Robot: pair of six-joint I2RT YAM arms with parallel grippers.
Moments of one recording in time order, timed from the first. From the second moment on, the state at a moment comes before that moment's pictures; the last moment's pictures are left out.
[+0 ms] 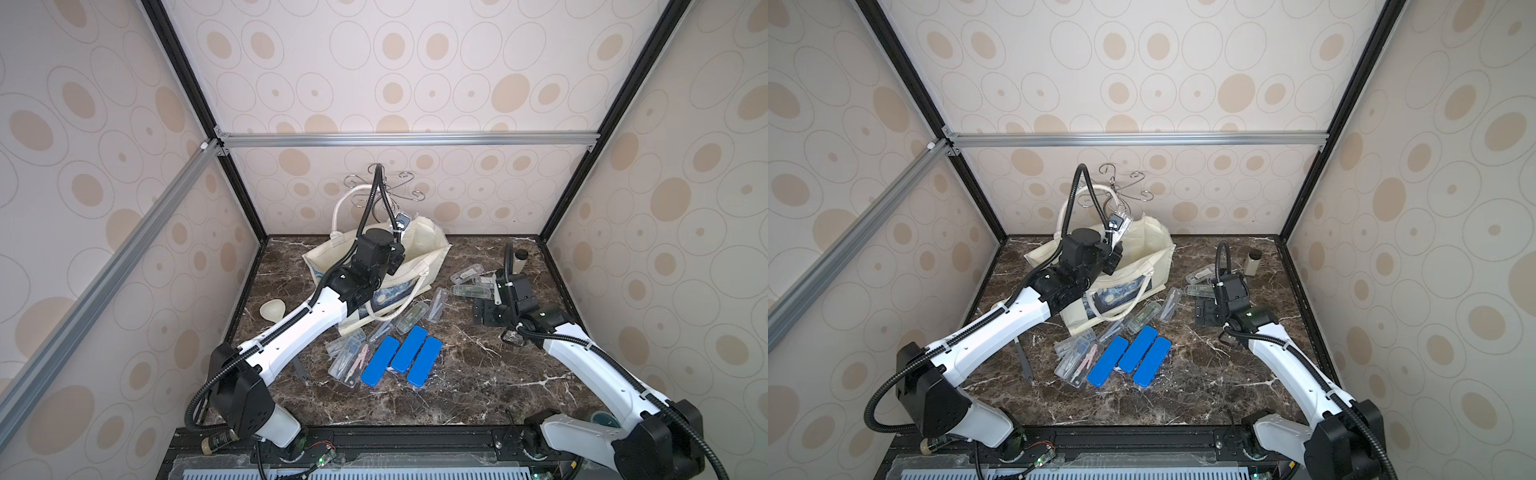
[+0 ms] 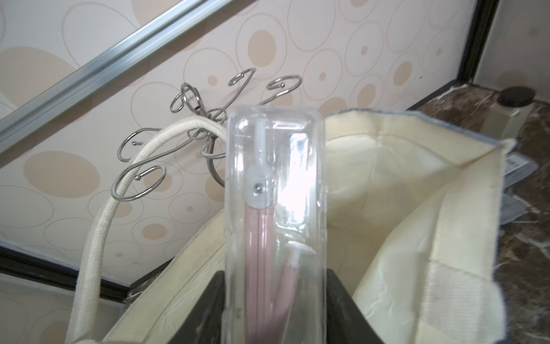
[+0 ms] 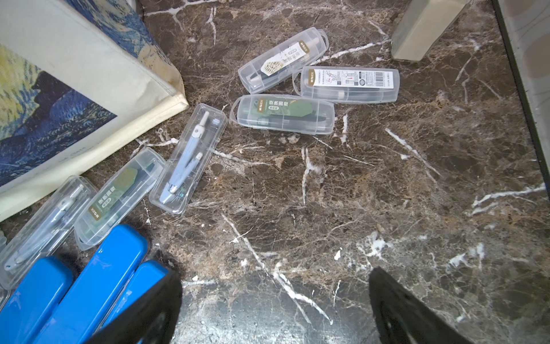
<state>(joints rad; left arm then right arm) -0.66 1.54 1.41 -0.22 -0.41 0.29 0.34 1.16 0.90 -0.62 0.17 0.31</state>
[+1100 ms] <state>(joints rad) -0.61 1.72 1.35 -0.24 -0.54 0.55 0.34 1.19 0.90 -0.63 0.16 0.31</state>
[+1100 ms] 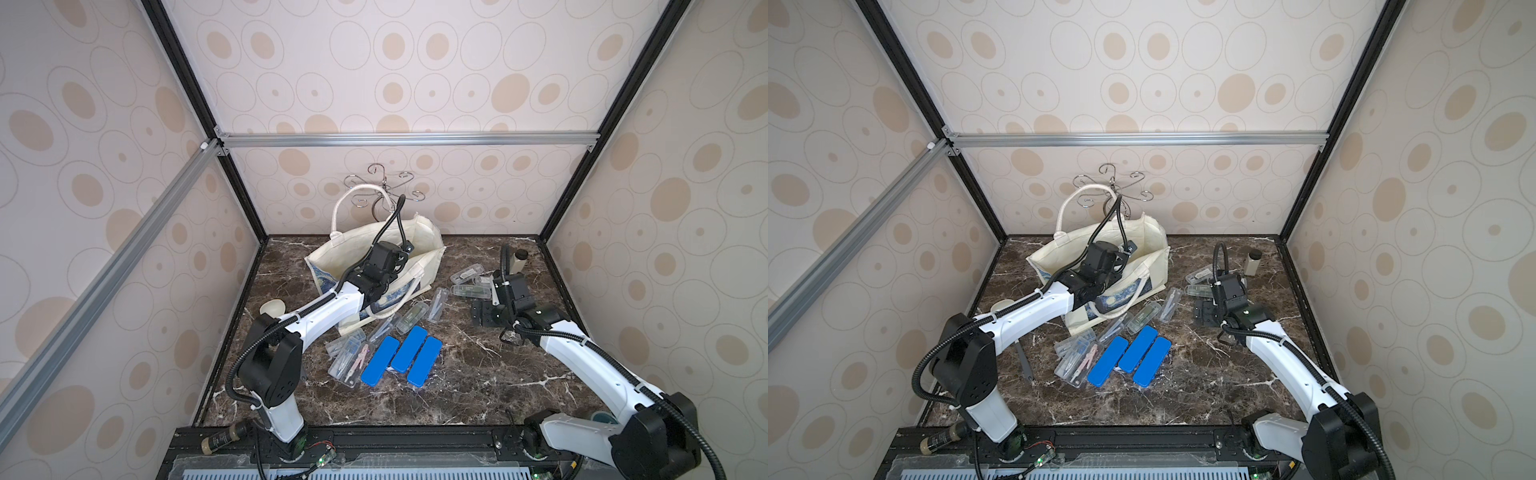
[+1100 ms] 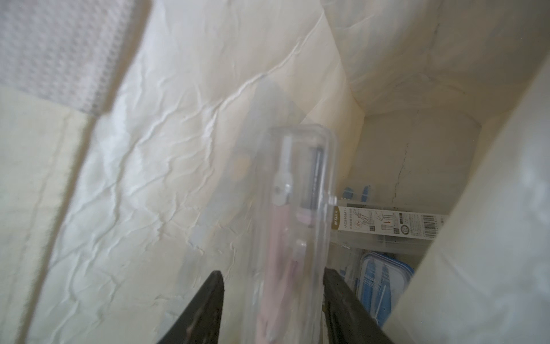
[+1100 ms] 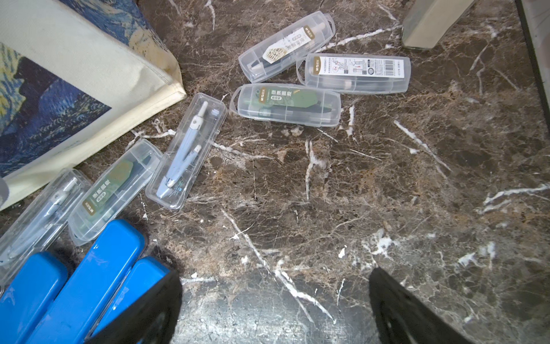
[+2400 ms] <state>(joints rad) -0.89 1.29 1.11 -0.30 -0.01 0.10 0.32 1.23 0.94 -0.65 0.12 0.30</state>
